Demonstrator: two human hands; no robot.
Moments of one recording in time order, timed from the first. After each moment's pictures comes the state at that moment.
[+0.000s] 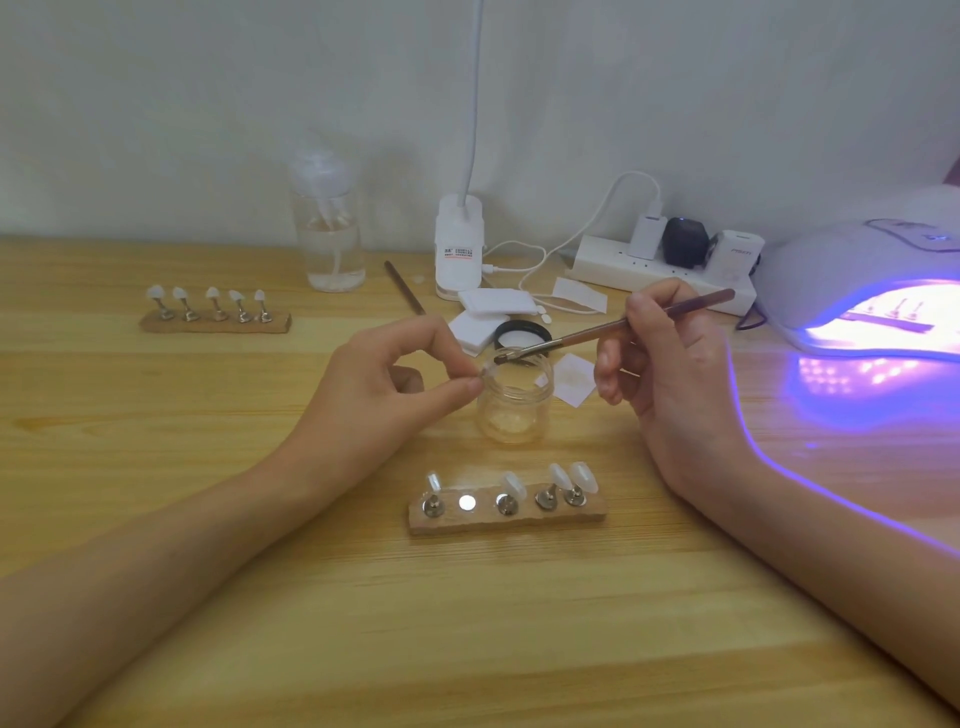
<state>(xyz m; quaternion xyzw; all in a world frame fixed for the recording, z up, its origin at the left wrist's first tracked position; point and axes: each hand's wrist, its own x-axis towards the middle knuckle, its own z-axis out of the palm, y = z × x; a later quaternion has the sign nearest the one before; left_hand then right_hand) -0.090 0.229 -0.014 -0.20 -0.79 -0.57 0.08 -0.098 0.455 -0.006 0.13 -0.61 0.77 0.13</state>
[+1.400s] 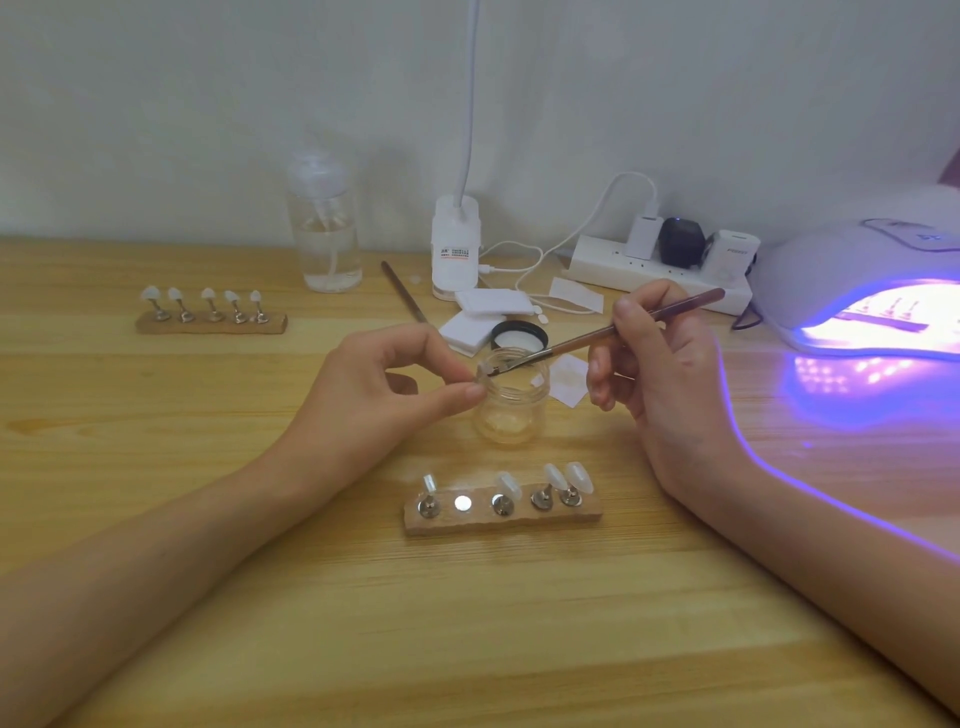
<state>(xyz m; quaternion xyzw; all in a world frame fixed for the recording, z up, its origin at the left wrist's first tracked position) -0.086 0.232 -0.009 -0.16 -0.79 -0.58 0.07 -0.096 0.454 -0.006 0.14 -0.63 0.75 0.14</state>
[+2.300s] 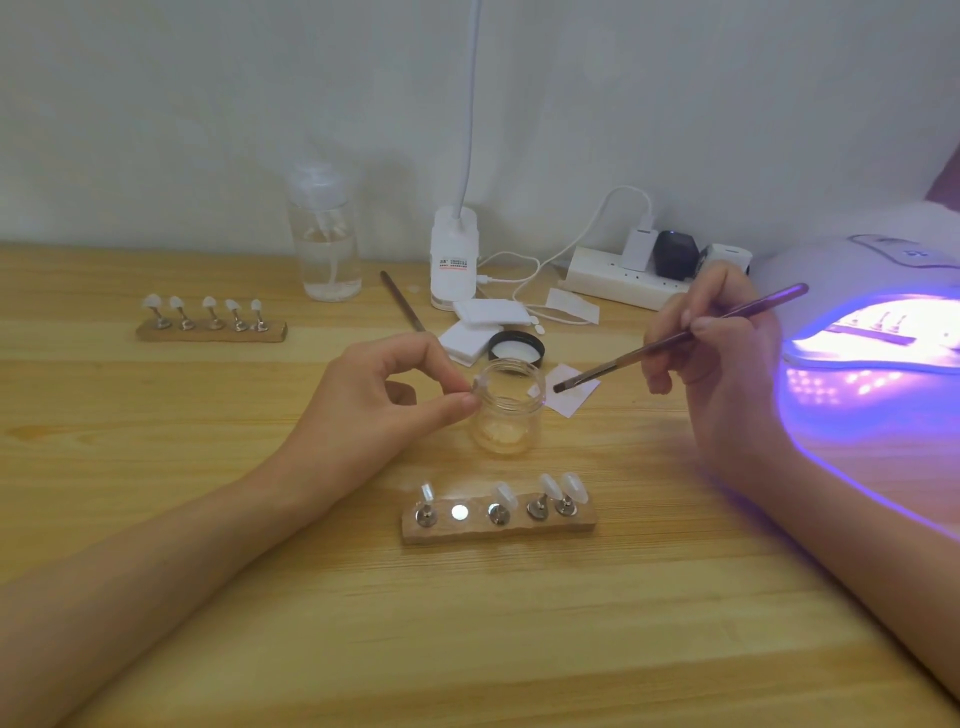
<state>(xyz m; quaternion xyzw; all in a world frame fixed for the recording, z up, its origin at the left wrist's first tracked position) -0.088 0.230 -0.012 -0.17 -0.80 -0.58 0.06 -0.112 0.491 0.005 0.22 -0.63 0.72 0.21</state>
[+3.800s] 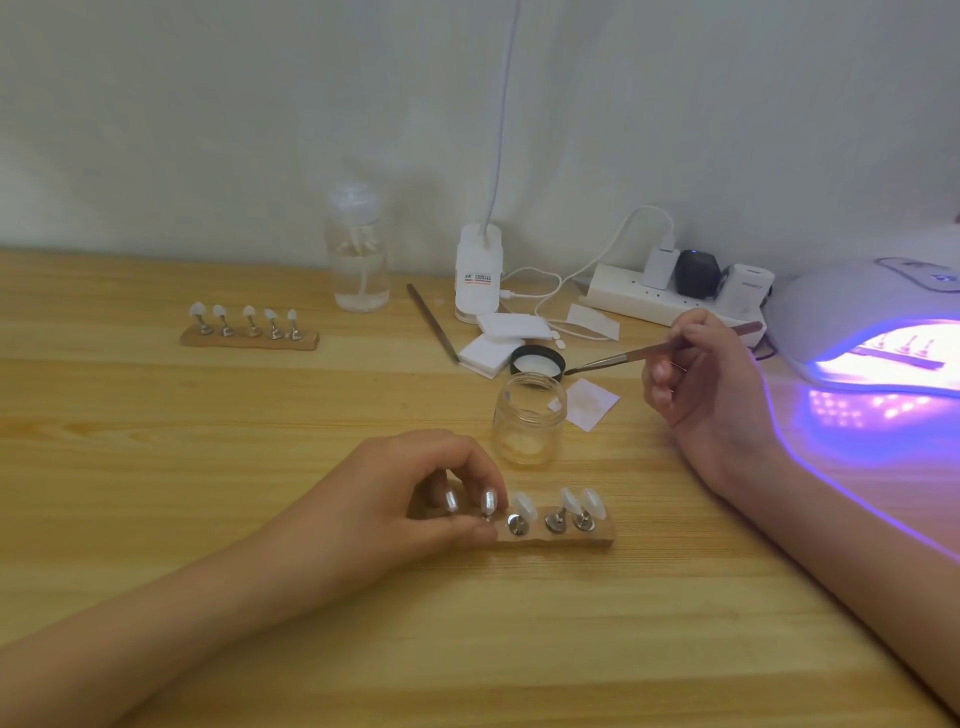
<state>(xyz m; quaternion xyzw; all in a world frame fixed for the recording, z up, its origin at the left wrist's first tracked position) -0.039 0.219 -0.005 -0.26 -0.85 -0.45 -0.05 -0.124 0.487 -0.005 0.09 -0.55 0.83 0.08</state>
